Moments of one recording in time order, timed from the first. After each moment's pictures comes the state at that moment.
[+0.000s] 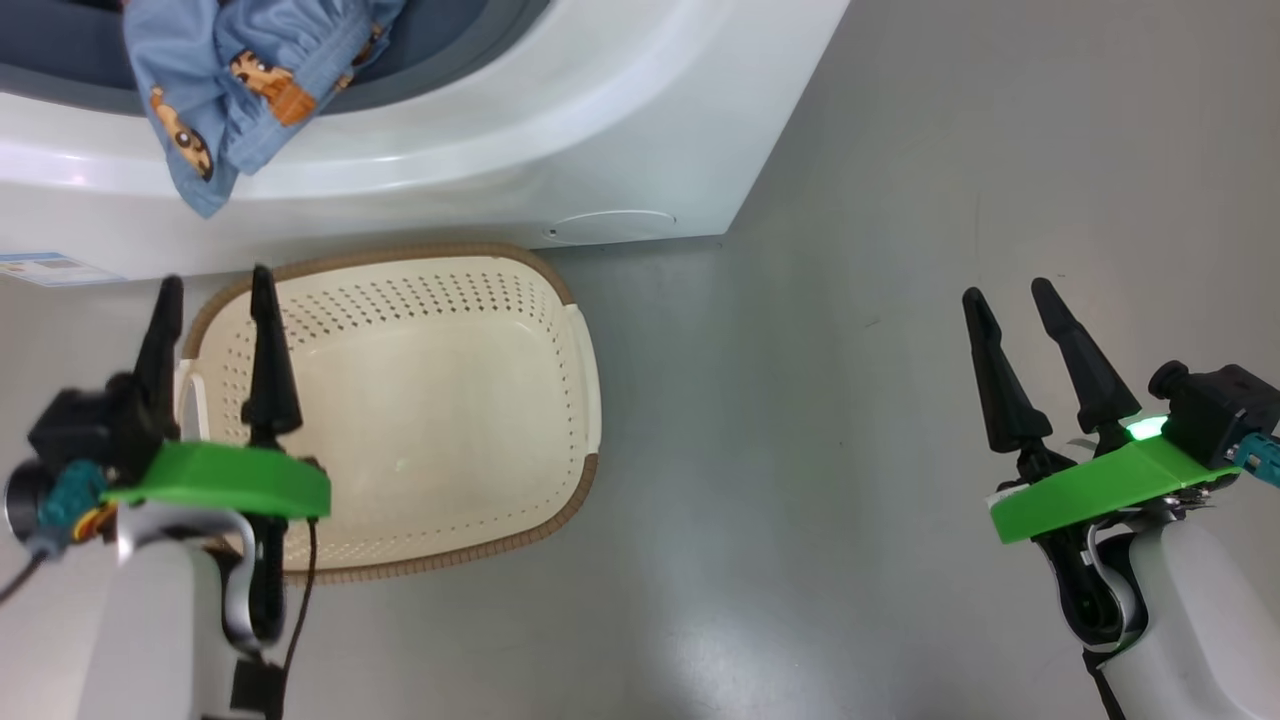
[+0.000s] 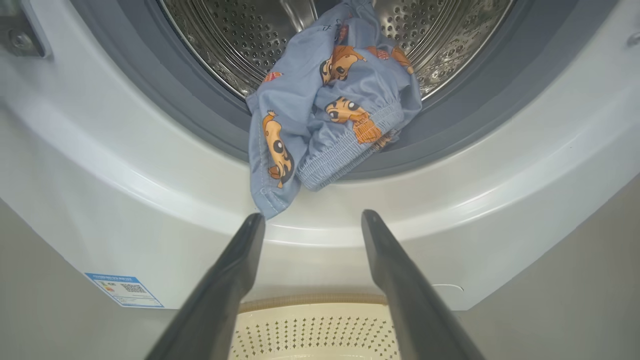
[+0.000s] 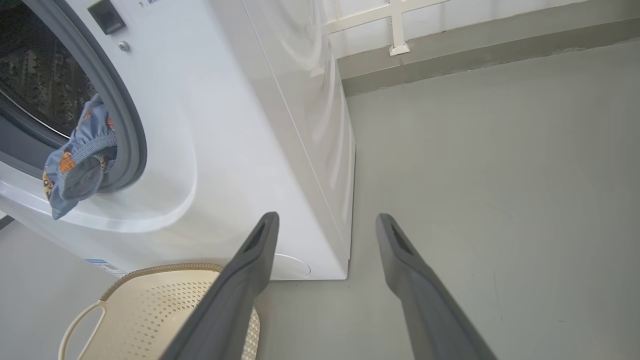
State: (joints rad) left arm -0.45 0.04 0.07 0.34 -0.18 -0.13 -0.26; right arm -0.36 -0.22 0.12 0.25 0.51 0.13 -0.25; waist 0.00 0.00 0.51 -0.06
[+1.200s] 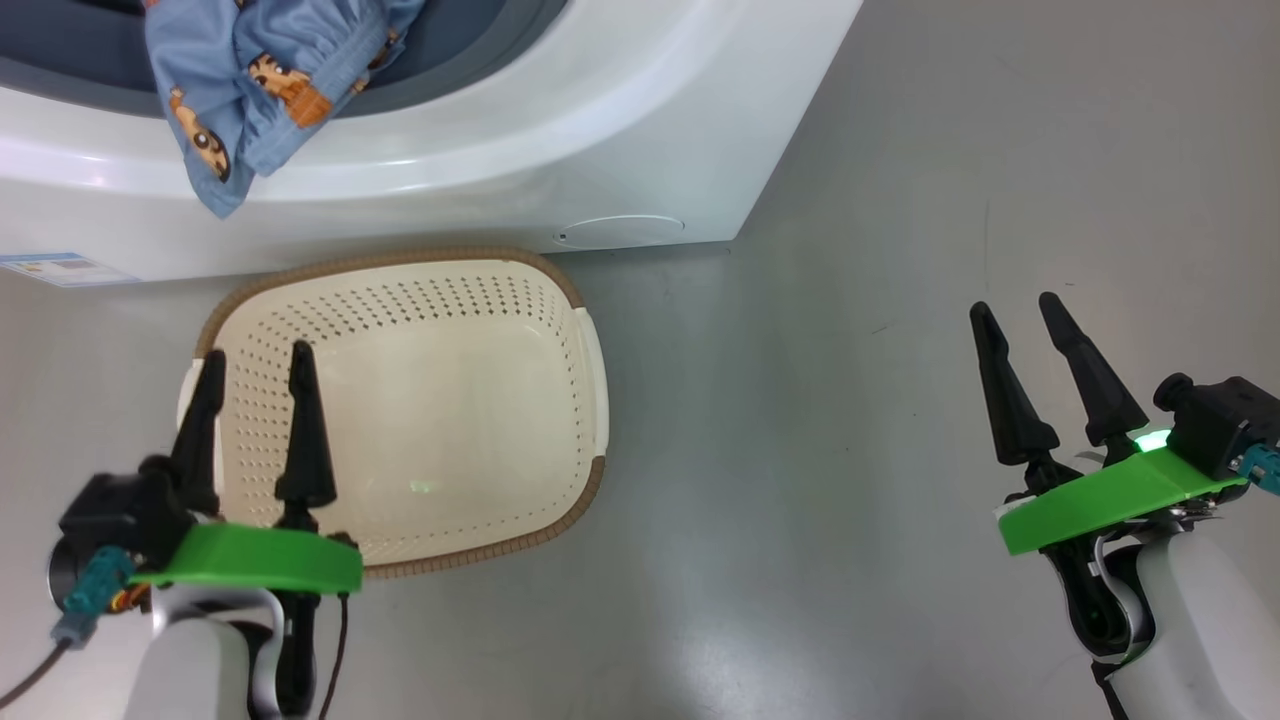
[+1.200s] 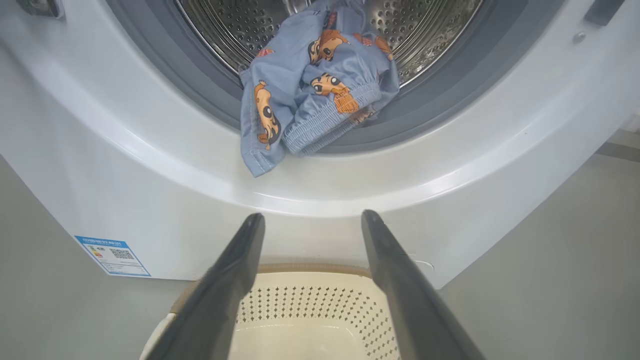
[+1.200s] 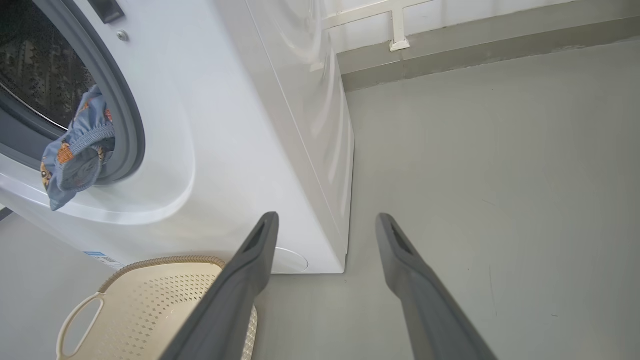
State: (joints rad) left arm -0.28 0.03 0.01 0.19 -0.26 -0.08 -0.26; right arm -0.34 -0.23 0.11 0.26 0.50 0.13 -0.25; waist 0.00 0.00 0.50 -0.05
